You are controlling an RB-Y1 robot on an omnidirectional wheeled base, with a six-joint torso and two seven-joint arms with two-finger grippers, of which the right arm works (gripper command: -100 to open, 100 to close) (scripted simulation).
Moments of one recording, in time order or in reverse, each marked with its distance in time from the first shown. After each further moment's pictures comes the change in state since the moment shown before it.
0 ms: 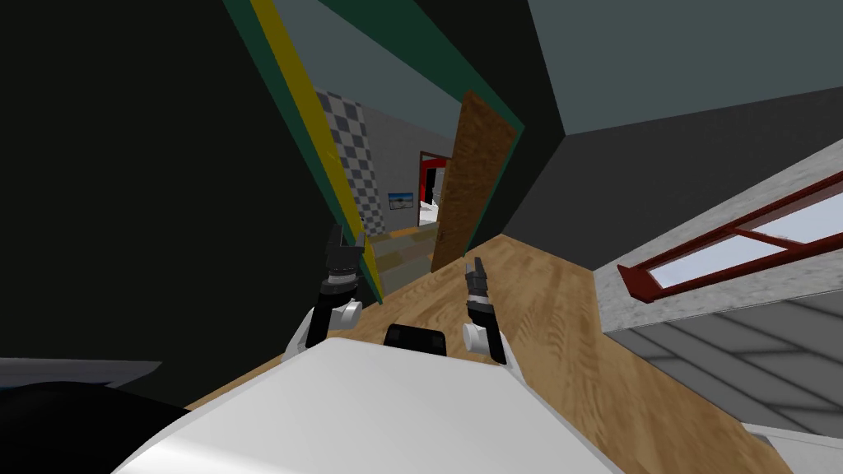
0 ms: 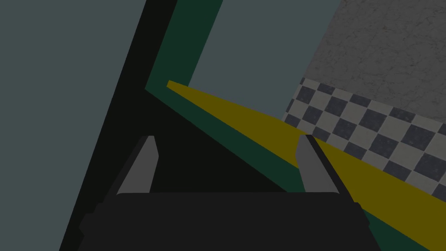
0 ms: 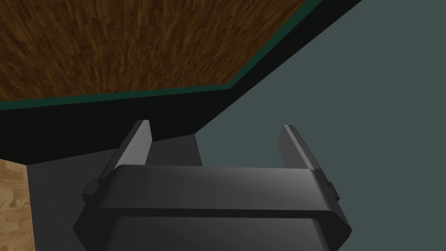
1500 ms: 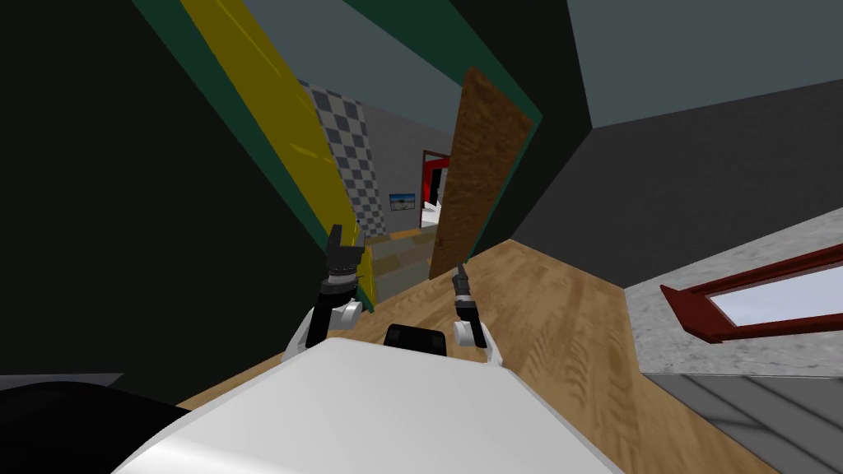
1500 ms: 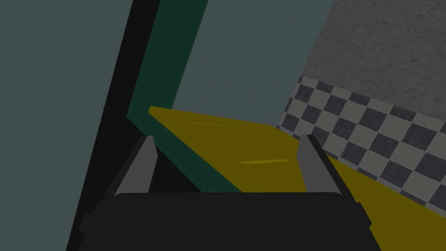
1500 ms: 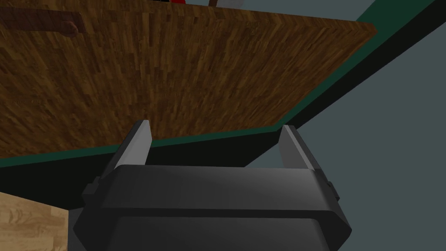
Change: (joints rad) arm -0.146 -0.038 0.068 0.334 0.003 -0.084 -0.041
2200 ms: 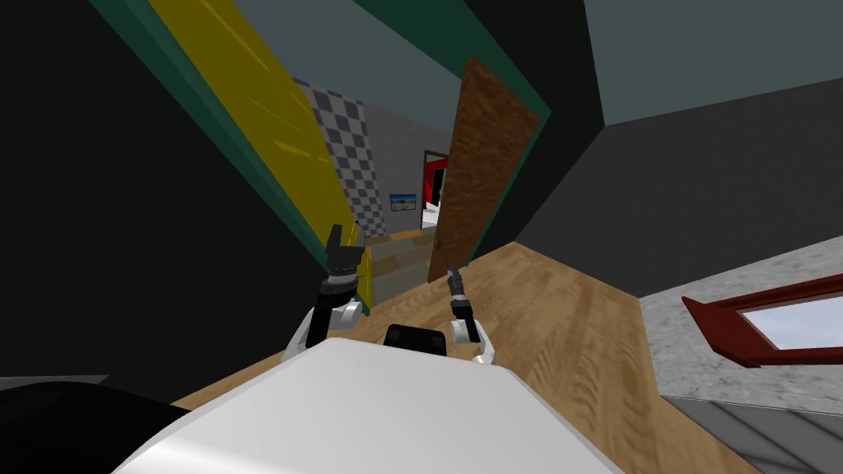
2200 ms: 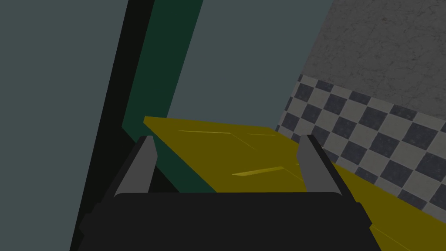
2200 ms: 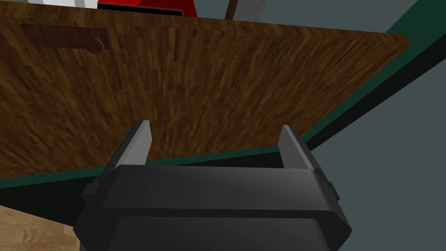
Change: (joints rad) arm -0.073 -0.005 0.028 0.152 0.001 -0.034 -0.017
